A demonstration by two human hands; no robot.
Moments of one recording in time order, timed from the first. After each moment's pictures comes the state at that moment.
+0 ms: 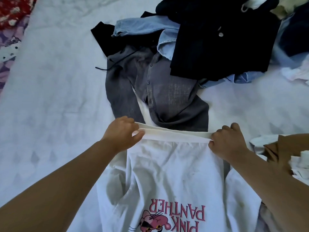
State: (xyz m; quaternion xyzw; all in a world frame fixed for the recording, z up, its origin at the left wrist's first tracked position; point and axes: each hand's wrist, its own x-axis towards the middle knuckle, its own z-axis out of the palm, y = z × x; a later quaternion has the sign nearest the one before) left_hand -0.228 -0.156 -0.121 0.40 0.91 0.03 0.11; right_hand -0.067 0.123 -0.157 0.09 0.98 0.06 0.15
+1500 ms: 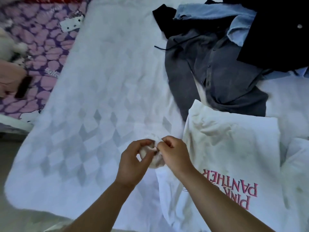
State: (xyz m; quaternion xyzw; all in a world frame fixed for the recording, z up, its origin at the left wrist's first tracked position) left_hand -0.084 -0.348 -0.094 -0.01 0.86 0.50 0.14; right_hand -0.082 -0.216 -0.095 0.26 0.75 -0.60 0.13
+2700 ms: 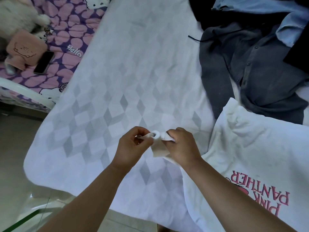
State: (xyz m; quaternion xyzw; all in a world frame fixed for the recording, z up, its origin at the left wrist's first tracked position) left_hand -0.115 -0.446 -0.098 -0.13 0.78 0.59 0.18; right_hand -0.105 -0.288 -0.121 0.06 0.91 -0.40 0.11
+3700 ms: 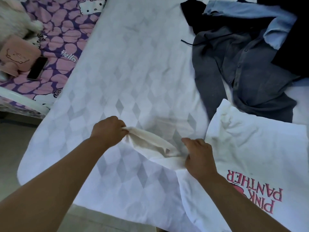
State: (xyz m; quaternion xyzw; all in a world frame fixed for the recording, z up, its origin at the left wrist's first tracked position) left_hand -0.192 -0.490 -0.097 0.07 0.97 0.01 0.24; right_hand -0.064 -0.242 -0.149 0.05 0.98 -0.19 0.06
